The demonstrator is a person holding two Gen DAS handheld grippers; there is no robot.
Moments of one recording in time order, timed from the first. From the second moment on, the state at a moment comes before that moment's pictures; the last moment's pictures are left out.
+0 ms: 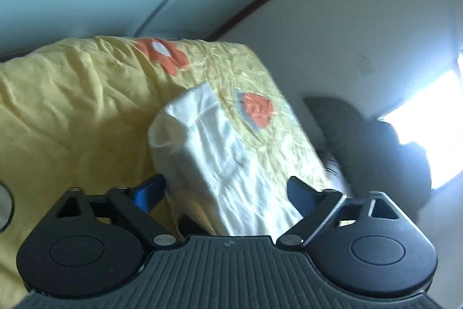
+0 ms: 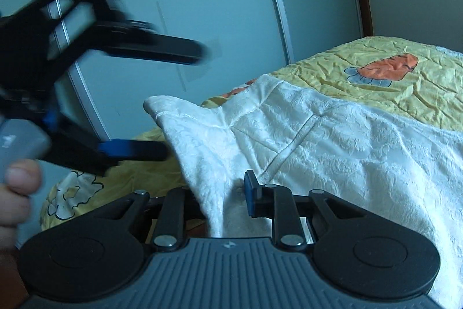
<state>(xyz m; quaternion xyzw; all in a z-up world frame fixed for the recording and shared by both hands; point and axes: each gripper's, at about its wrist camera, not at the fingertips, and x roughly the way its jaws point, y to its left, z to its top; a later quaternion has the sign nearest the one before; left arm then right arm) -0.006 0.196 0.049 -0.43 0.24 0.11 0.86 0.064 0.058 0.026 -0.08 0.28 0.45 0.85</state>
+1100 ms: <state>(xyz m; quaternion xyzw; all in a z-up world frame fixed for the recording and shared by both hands) 0.064 -0.125 0.033 -0.01 0.35 -0.12 0.93 0.107 -0.304 0.054 0.45 0.37 0.31 0.75</state>
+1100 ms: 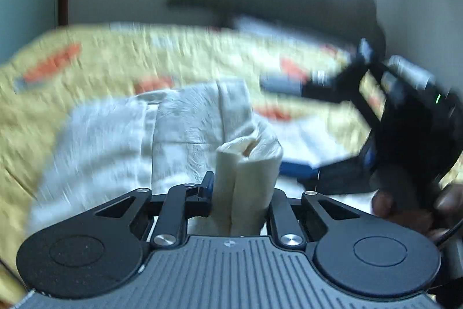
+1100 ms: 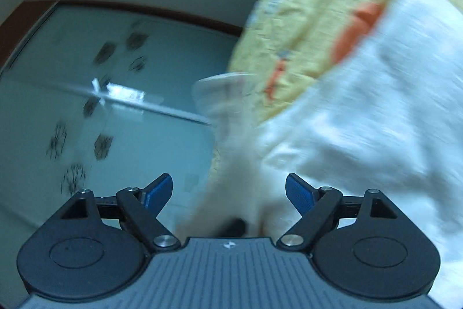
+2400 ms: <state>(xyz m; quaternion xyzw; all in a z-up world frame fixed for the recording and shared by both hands) -0.022 -0.012 0.103 -0.09 0.16 -0.05 0.98 0.103 -0.338 0.144 0.07 0.43 0.22 0.87</state>
